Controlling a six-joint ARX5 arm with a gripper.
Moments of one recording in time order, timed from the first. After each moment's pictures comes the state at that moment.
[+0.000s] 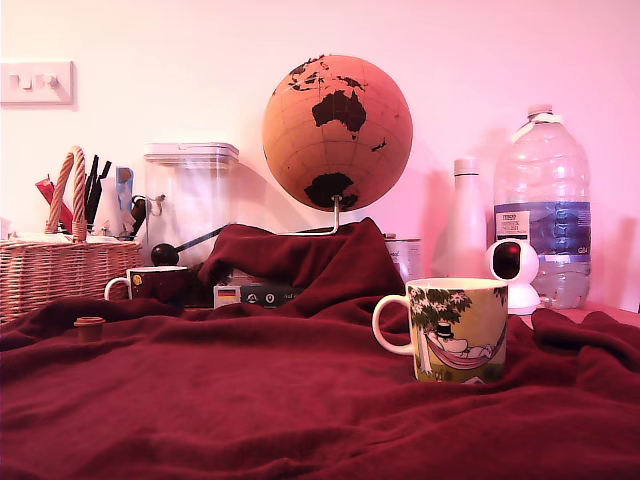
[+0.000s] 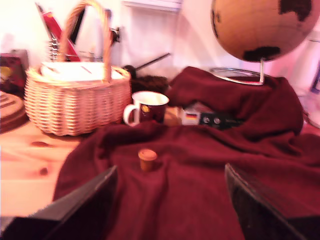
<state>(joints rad) -0.01 0.07 0.04 -0.07 0.18 -0.18</state>
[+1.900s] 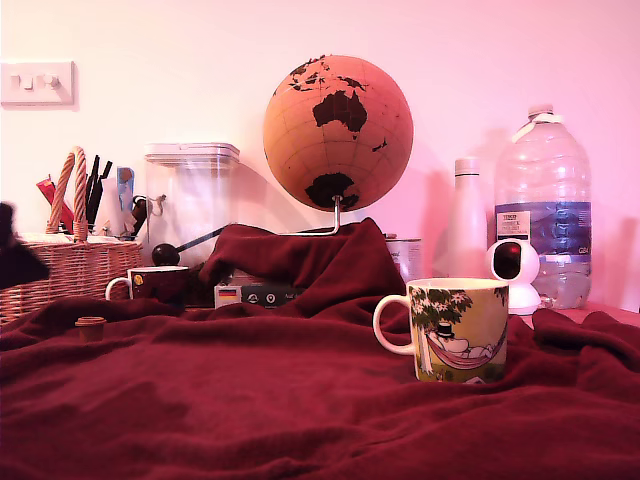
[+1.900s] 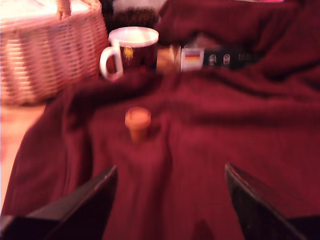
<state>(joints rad) -0.10 1.41 0.14 1.05 0.13 -0.06</state>
